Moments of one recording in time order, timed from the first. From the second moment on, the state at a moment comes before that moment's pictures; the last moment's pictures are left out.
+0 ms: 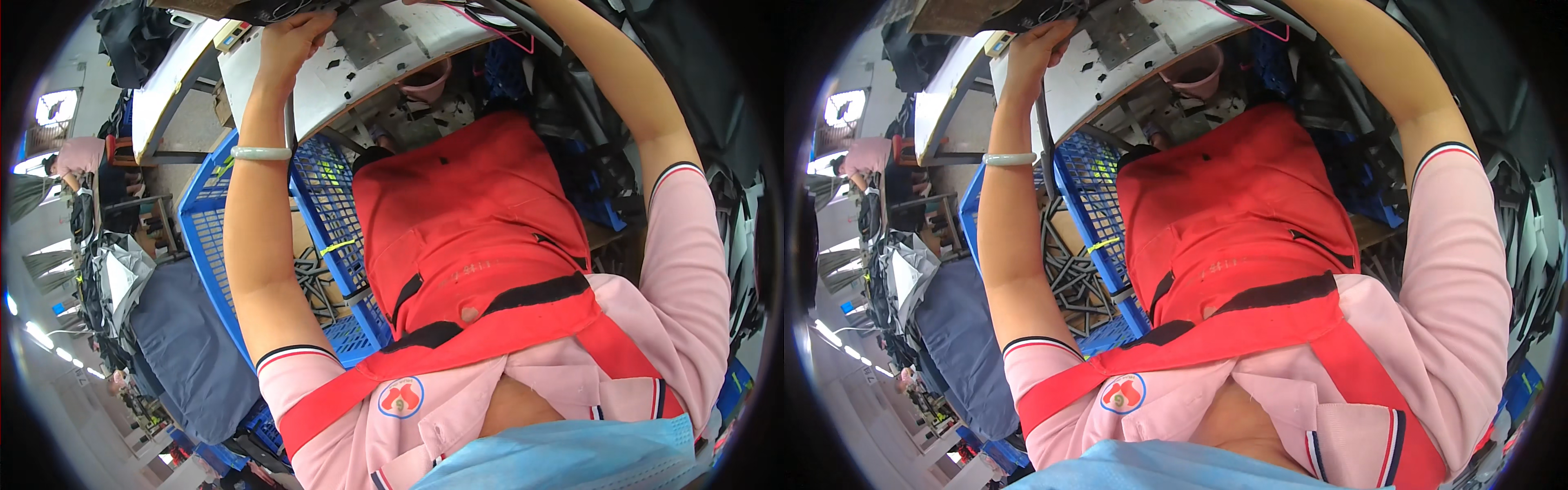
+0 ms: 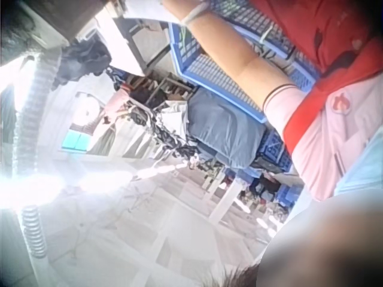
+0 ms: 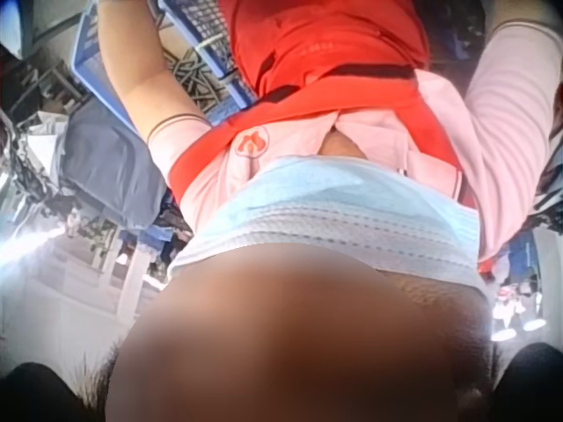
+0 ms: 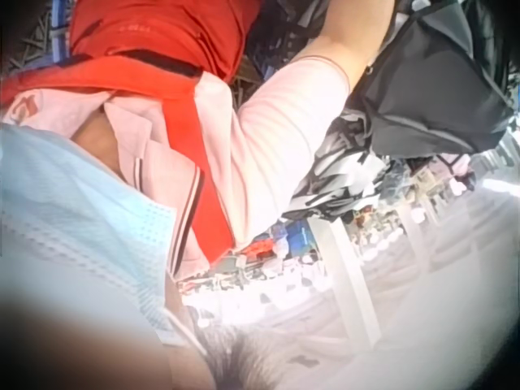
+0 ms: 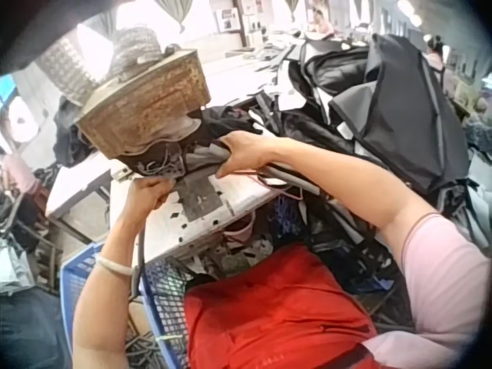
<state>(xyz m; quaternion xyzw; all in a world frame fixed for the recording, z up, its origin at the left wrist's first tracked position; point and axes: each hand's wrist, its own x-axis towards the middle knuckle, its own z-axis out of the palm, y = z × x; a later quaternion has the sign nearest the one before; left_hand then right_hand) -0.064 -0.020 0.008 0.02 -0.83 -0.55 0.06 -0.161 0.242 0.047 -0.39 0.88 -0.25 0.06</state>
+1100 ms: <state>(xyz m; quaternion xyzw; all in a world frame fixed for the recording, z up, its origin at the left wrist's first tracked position) 0.031 -0.025 -0.034 0.06 -0.72 -0.64 -0.26 -0.075 0.257 0.052 -0.43 0.87 -0.15 0.18</state>
